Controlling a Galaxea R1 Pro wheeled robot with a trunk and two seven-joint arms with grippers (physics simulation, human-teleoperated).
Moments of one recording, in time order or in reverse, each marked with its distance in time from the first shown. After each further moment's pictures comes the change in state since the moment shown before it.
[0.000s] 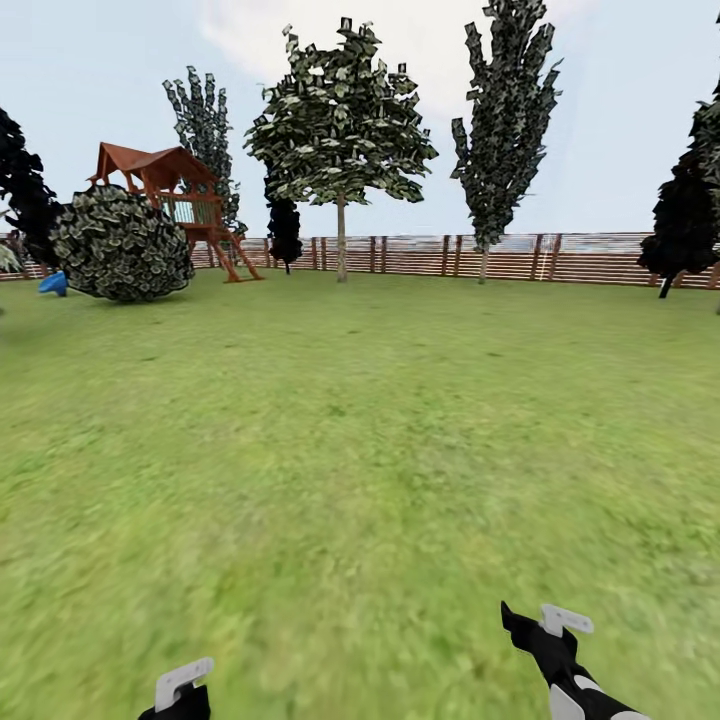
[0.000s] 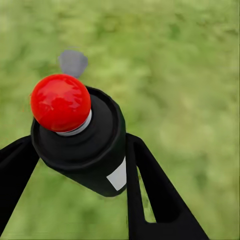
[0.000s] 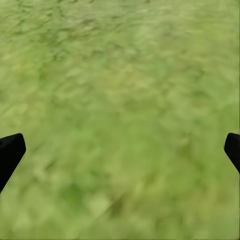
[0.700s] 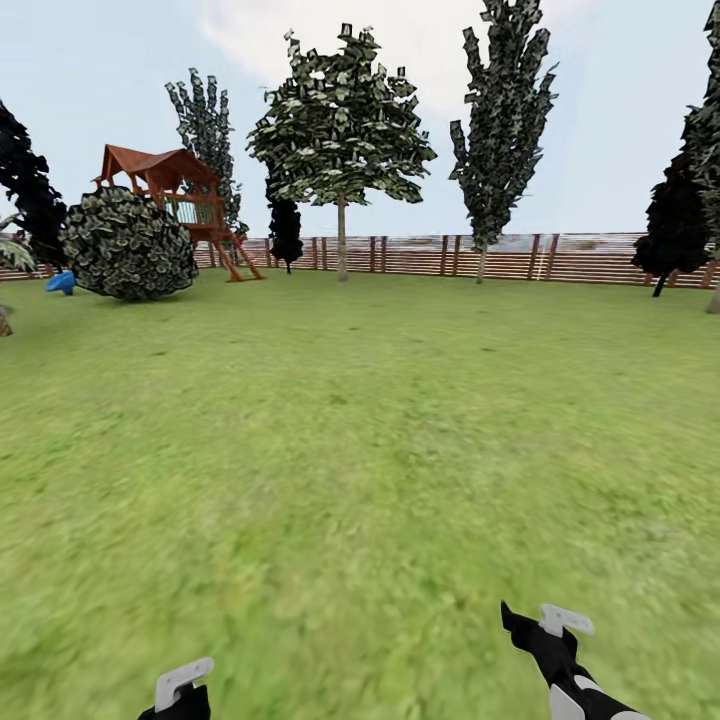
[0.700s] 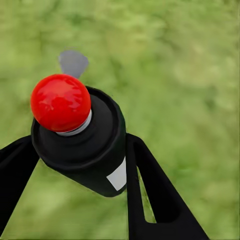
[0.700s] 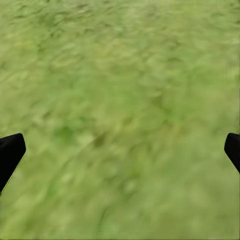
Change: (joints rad) left arm 0.000 0.000 0.000 0.000 0.000 0.000 0.000; right arm 0.000 0.000 0.000 0.000 0.000 0.000 0.000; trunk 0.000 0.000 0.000
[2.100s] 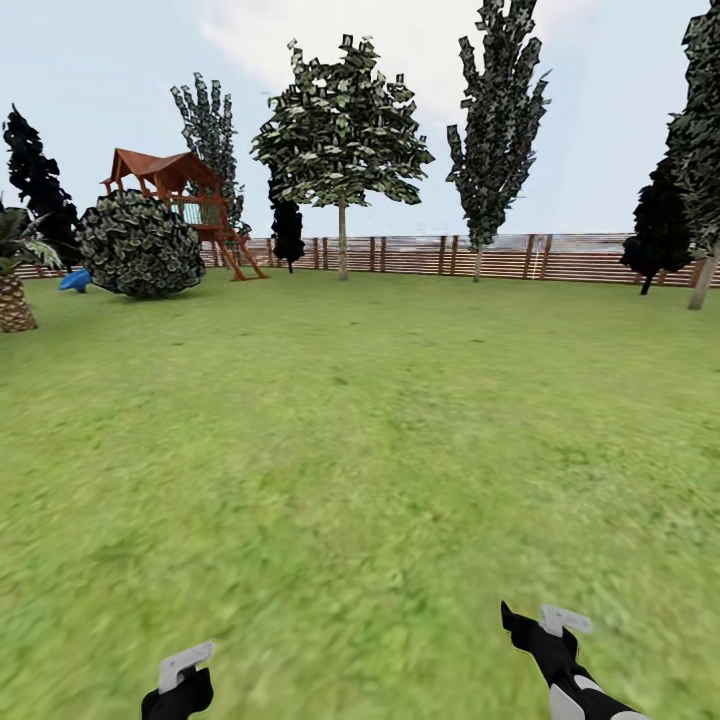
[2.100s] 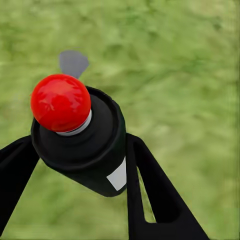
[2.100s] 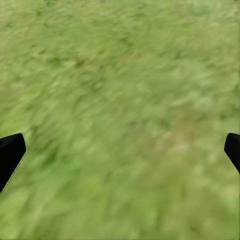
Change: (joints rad) left arm -0.032 0.002 0.001 0.000 0.003 0.002 0.000; right arm 0.000 0.000 0.000 0.000 0.000 0.000 0.000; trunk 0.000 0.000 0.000
